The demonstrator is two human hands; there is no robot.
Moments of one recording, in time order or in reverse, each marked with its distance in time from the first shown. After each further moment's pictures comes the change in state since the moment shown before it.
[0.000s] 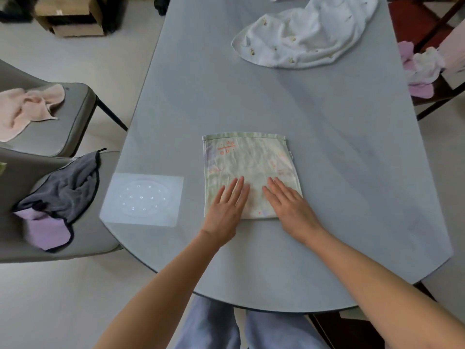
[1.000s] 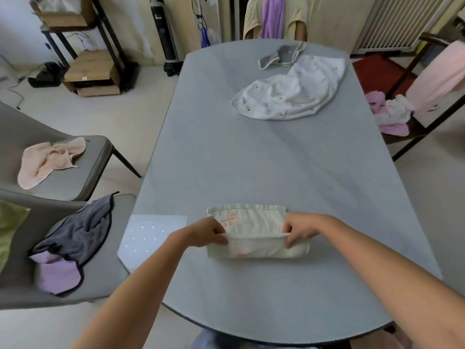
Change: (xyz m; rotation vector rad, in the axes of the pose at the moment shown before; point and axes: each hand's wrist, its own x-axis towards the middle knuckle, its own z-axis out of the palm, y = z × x) left_hand -0.004 -0.078 -0.066 -0.703 -0.443 -0.107; right_hand 0.032 0.040 -0.090 0.485 -0.817 0.188
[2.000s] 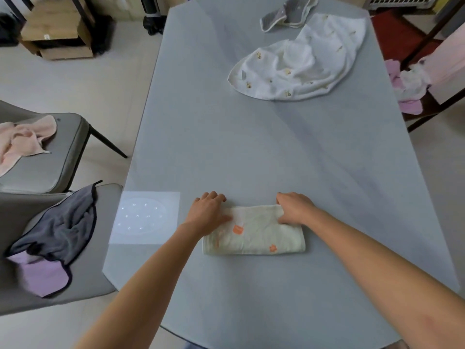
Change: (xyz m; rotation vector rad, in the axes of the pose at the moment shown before) left_hand 0.085 -0.020 -0.034 0.274 0.380 -0.014; right_hand 0.086 -0.001 -0.038 -0.168 0.294 0.239
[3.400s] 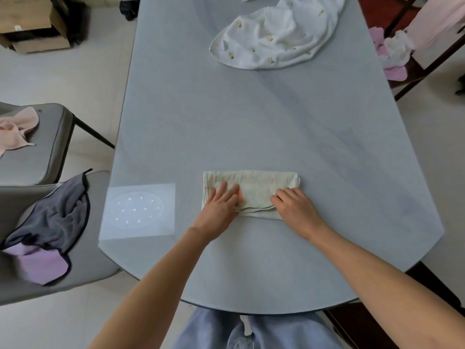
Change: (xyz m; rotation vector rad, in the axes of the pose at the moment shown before) left_hand -0.053 0.026 0.066 -0.024 -0.001 0.340; right_hand -0.076 0.001 0.099 -0.231 0.745 -0.317
